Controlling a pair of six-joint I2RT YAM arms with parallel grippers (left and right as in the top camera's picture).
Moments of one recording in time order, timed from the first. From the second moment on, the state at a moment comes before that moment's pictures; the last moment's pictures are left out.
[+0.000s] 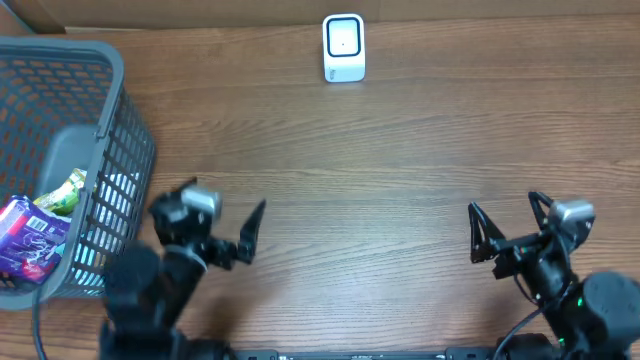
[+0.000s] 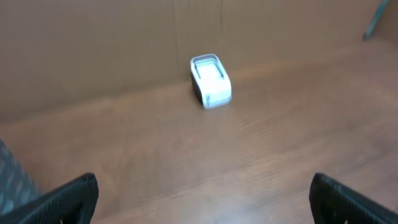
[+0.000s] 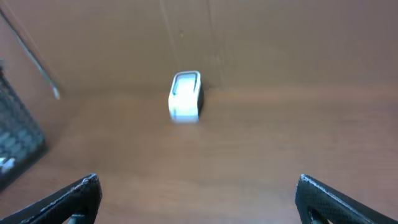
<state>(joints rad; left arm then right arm) -0.01 0.56 0.81 -0.59 0.31 0.11 0.09 0.34 0.63 -0.53 -0.22 0.17</state>
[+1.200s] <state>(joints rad) 0.51 1.36 1.86 -1.23 -0.21 -0.48 0.09 1.15 1.19 -0.94 -0.46 0.15</state>
